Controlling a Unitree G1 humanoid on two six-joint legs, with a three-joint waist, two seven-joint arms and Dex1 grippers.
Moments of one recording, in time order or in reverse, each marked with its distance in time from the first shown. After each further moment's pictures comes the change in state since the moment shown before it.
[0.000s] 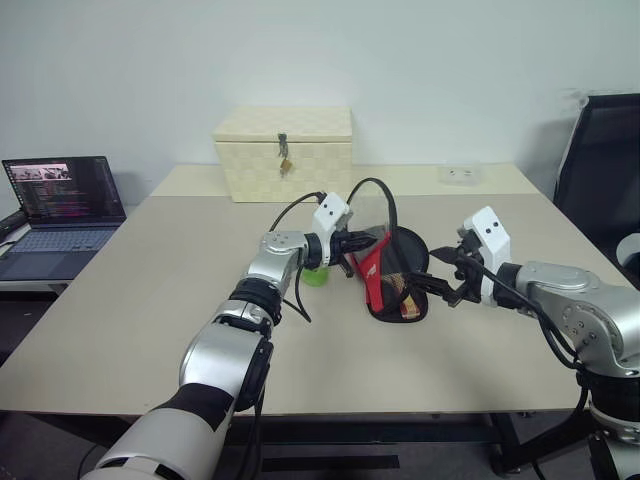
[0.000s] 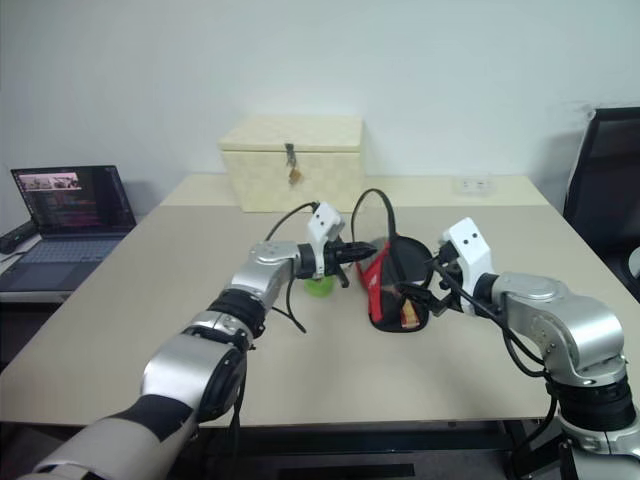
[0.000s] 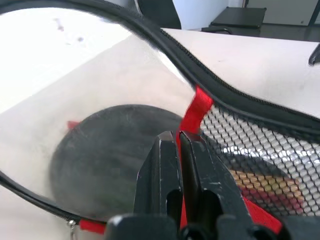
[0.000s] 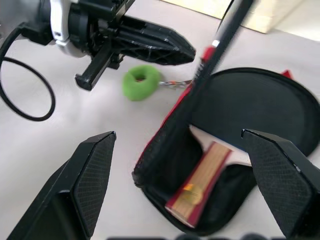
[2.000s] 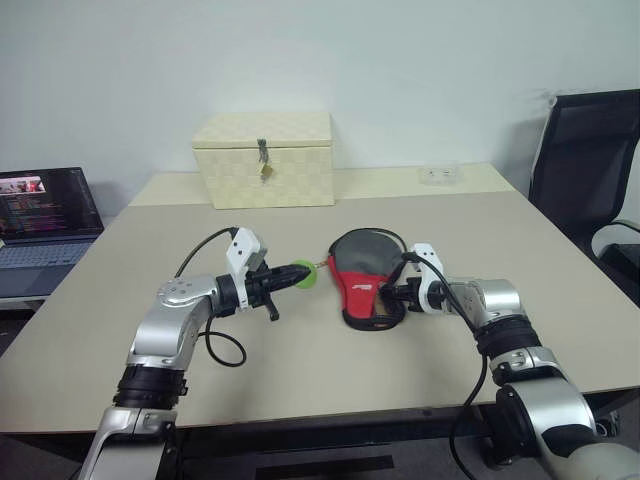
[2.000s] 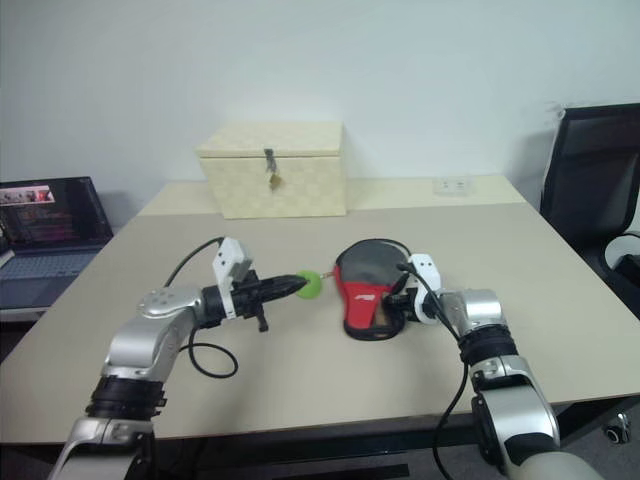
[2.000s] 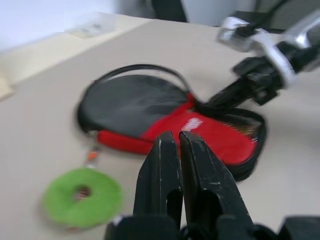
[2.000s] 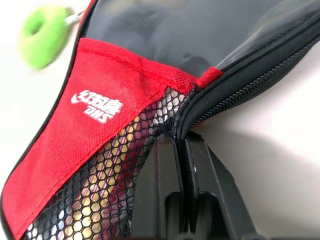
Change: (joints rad) left arm 0.673 0.356 0.092 -1.065 -0.281 0.486 -0.132; right arm -0.263 0.404 0.062 0.932 -0.308 -0.173 0.062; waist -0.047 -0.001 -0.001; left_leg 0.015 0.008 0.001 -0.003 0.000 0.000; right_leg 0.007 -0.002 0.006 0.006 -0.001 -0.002
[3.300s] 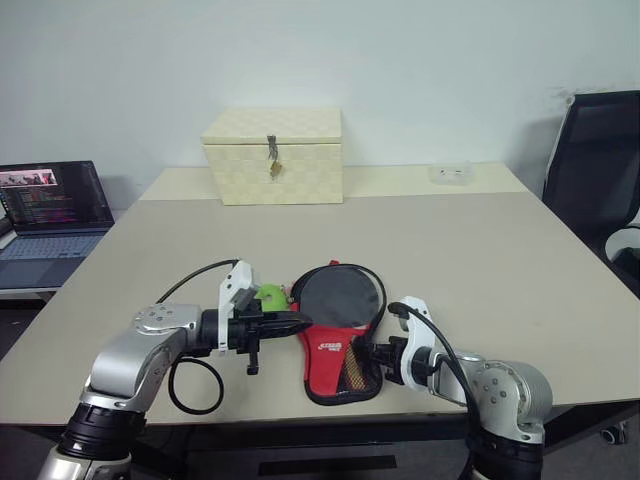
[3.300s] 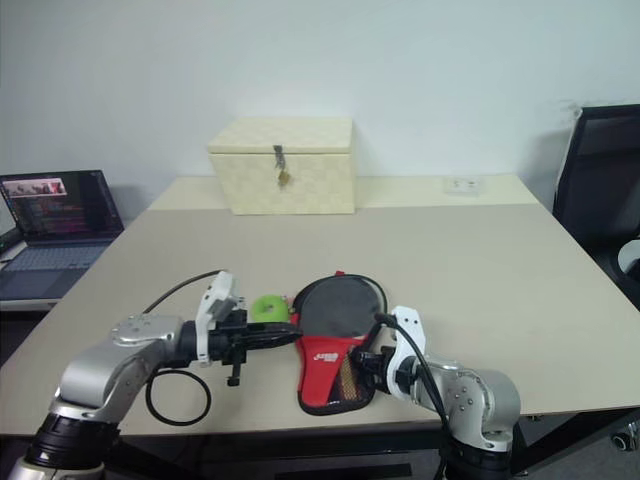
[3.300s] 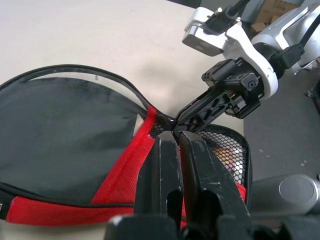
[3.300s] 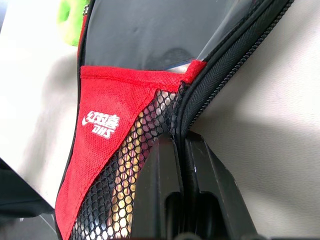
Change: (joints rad) left arm 0.173 0.153 -0.023 -0.261 -0.170 0.196 -0.098; right arm 0.498 0.395 -0.188 -1.019 0.176 0.641 -0.473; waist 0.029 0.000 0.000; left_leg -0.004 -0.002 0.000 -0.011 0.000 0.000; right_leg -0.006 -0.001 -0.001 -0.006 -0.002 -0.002
